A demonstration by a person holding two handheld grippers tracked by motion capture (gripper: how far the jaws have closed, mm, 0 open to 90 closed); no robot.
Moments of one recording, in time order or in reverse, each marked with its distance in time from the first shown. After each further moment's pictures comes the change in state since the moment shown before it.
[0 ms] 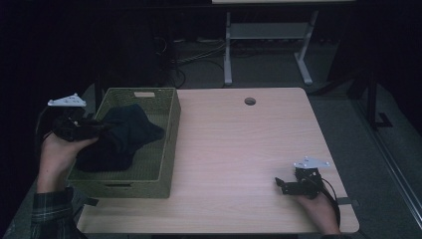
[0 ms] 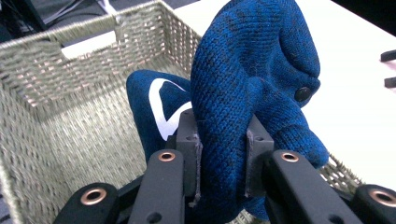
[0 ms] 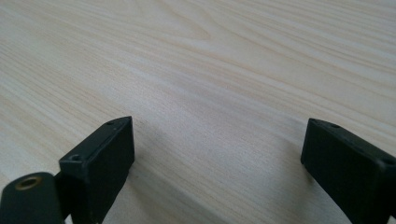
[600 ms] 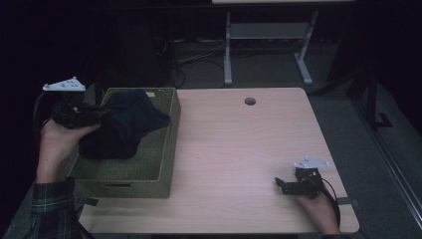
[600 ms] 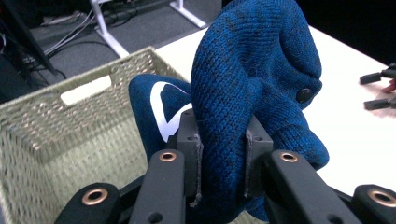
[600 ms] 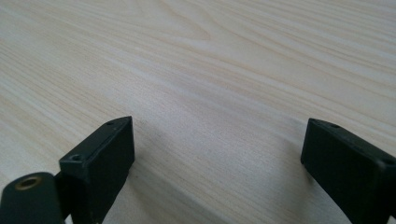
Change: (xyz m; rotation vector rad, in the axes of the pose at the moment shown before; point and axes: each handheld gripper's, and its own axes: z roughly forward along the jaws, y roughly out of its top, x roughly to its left) left arm -0.017 0.040 -0.012 -0.070 -0.021 0.050; right arm 0.000 0.000 0.000 -0.001 0.000 -0.002
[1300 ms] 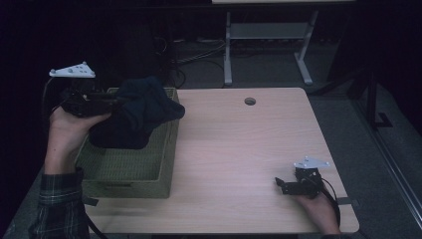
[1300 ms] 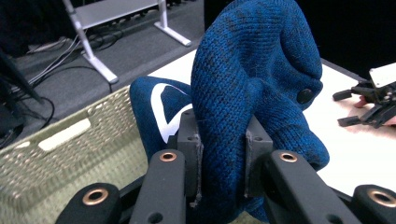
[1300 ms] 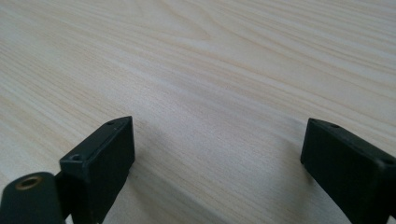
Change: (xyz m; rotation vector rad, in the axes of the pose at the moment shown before) left arm -0.029 0.040 0.004 -0.046 -0.046 0.066; right arm 0.000 0.000 0.000 0.000 -0.001 0.000
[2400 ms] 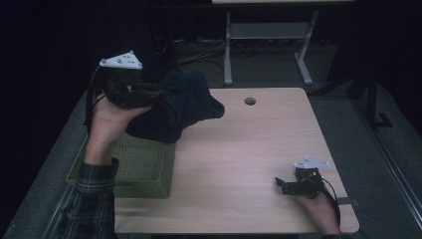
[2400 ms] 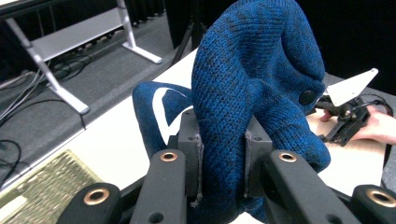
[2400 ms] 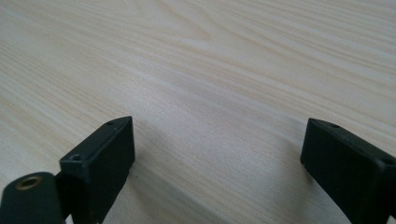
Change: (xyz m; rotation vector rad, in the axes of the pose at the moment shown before) left arm -0.057 0.049 0.055 -0.031 -0.112 0.111; right arm 0.000 0.000 0.000 0.001 -0.001 -0.001
